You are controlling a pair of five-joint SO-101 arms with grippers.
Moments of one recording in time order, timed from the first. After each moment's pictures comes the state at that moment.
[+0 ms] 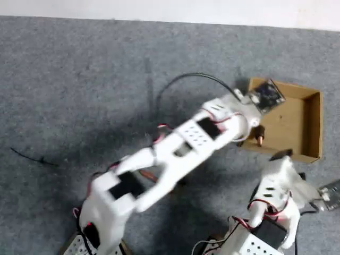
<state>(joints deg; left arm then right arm) 43.8 26.6 -7.9 19.4 -9.6 28.6 -104.6 86.5 49.0 -33.0</state>
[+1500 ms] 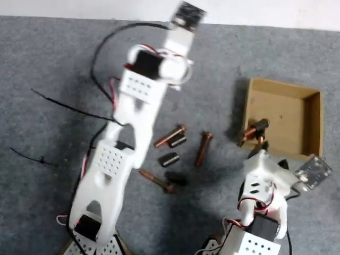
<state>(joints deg) 18.2 52.3 -92.5 101.4 2.5 14.2 -104.6 91.6 45.4 -24.3</state>
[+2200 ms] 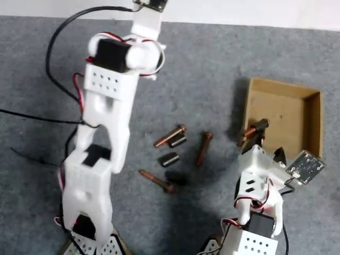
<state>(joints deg) 12.6 25.8 -68.2 101.9 2.4 11.5 -104.6 95.7 34.9 -22.8</state>
